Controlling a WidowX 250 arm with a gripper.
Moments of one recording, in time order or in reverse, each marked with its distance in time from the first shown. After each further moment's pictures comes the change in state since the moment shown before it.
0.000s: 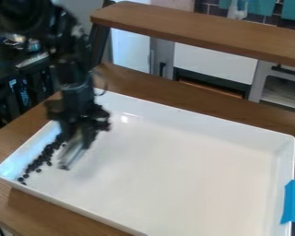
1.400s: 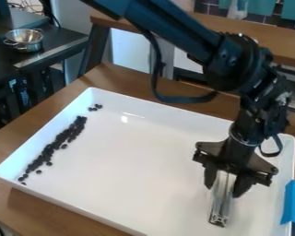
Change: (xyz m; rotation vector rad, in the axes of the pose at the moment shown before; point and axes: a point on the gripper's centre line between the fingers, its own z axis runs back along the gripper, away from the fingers) arm -0.008 -0.212 -0.025 0.082 -0.033 -0.062
